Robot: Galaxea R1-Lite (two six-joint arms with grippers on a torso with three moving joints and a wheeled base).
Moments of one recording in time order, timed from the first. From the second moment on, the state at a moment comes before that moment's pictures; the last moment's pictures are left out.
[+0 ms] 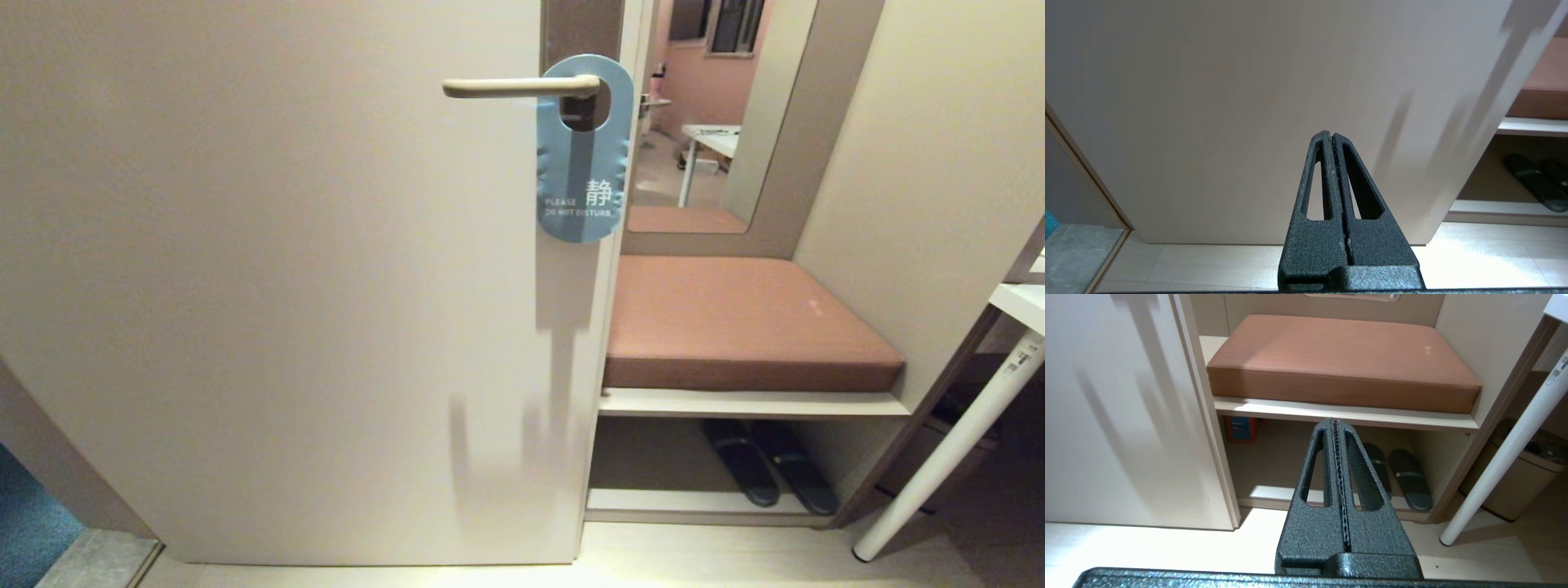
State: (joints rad) left arm -0.01 0.00 0.00 -0.01 0.02 -0.06; right arm 0.01 0.00 0.00 0.00 0.00 0.01
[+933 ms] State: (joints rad) left arm -0.01 0.00 0.00 -0.01 0.02 -0.06; right arm 0.01 0.00 0.00 0.00 0.00 0.01
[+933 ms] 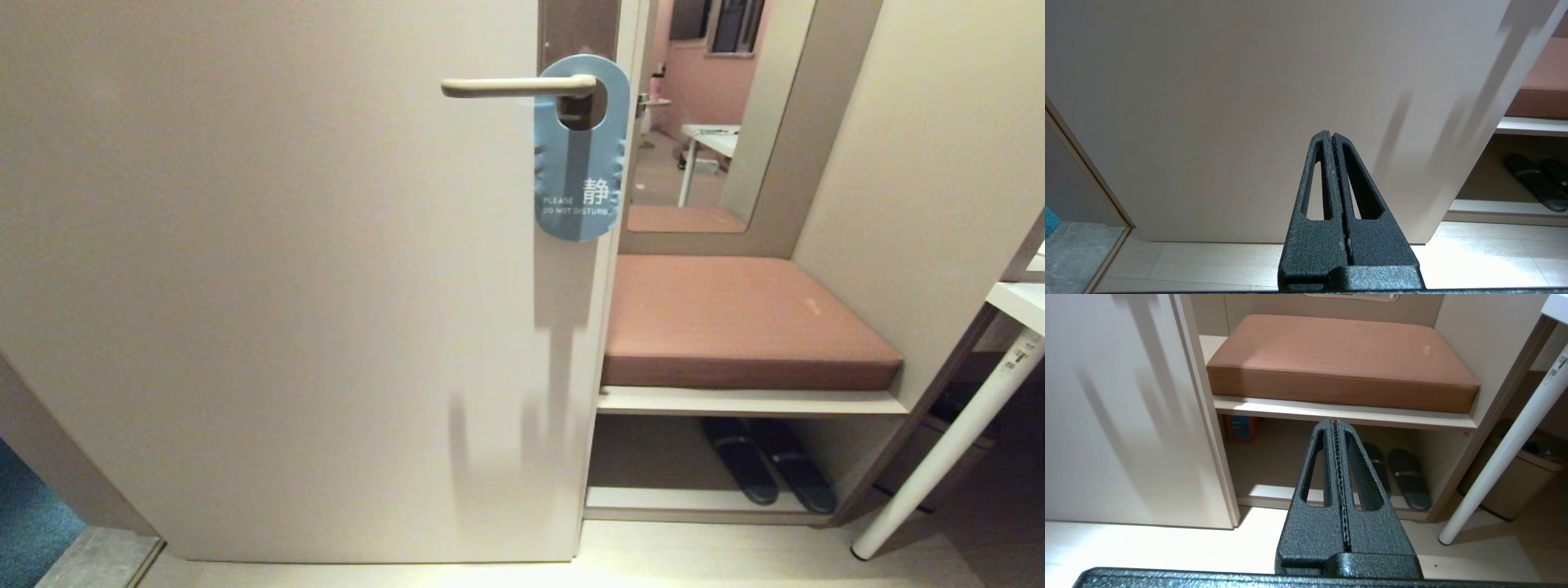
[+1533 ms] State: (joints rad) left arm -0.01 0.00 0.00 -0.01 0.02 -0.06; right arm 0.01 0.00 -0.02 0.03 0.01 -0.02
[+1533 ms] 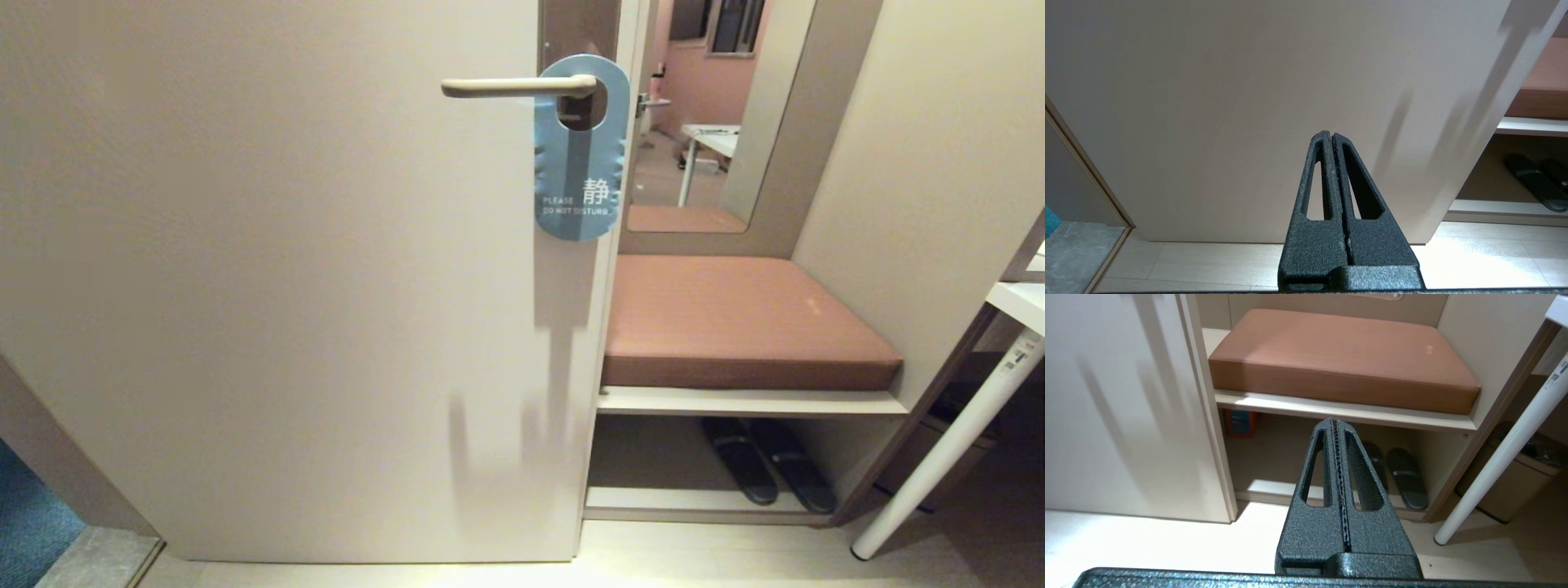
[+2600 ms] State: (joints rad) left arm -0.01 0.00 0.00 -0.01 0.02 -0.06; right arm 0.01 0.59 -0.83 0.25 0.05 -0.03
